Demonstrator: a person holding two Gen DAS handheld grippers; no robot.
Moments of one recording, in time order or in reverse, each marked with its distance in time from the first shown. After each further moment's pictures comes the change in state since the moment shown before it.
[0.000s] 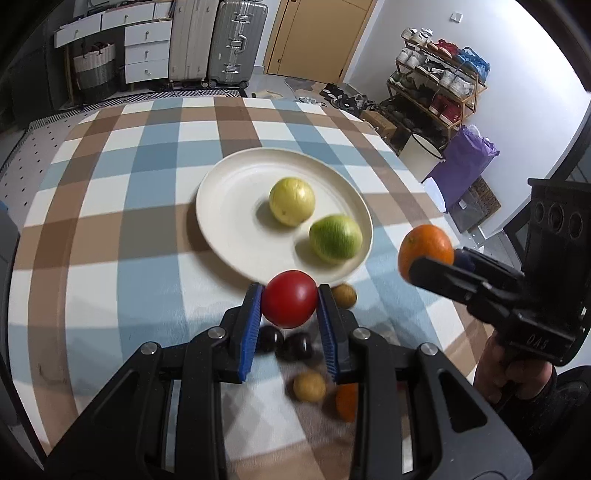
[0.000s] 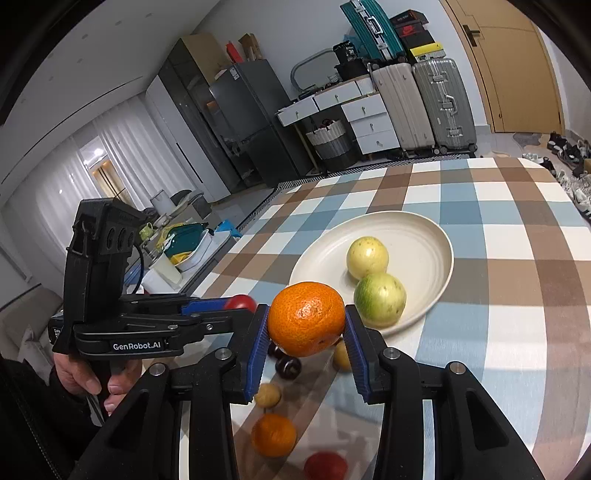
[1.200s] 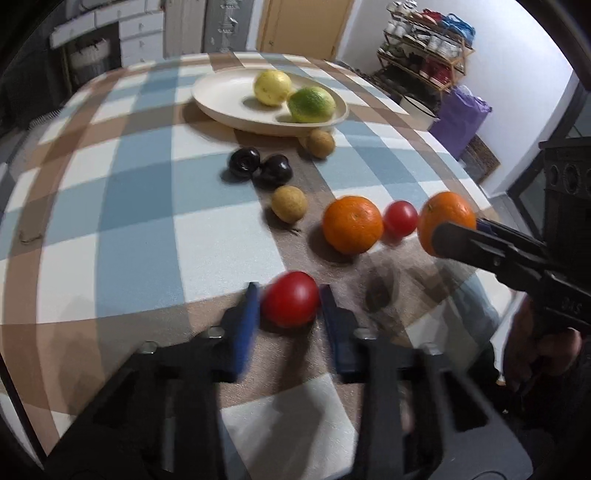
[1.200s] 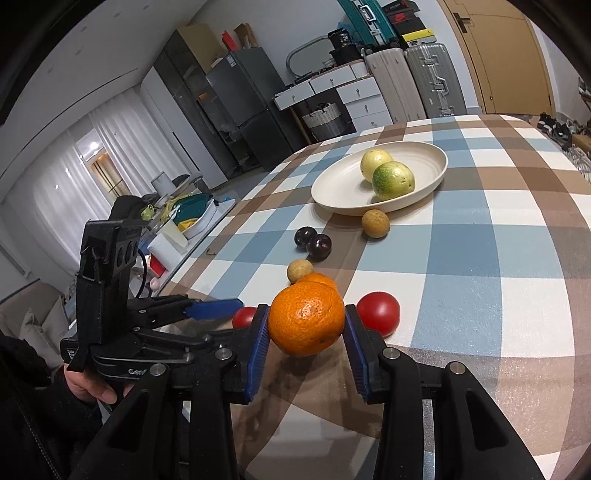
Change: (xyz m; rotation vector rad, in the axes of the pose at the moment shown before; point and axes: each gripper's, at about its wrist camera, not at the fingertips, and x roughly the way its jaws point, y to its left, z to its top) left arm -0.016 -0.019 -0.155 0.063 0.067 0.019; right arm -0.037 0.038 -0.115 0.028 0.038 -0.019
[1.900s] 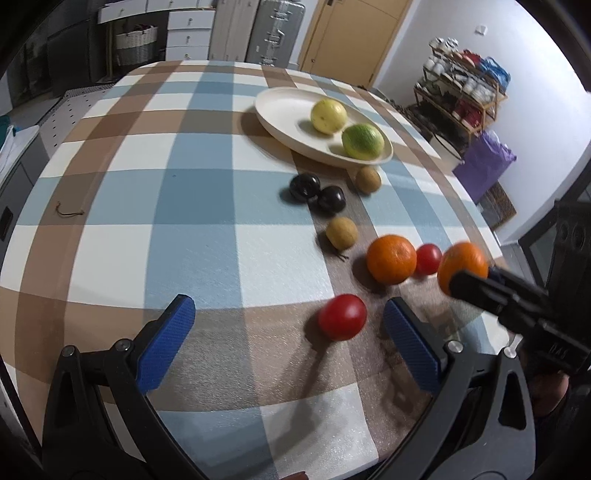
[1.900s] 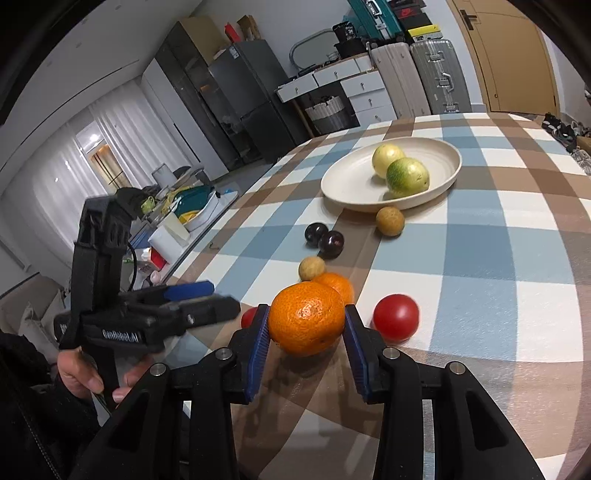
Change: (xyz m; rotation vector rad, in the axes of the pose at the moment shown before) left arm -0.021 0.032 0.001 -0.161 -0.072 0.059; right arm 0.009 0.012 0.006 -0.019 0.030 -0.006
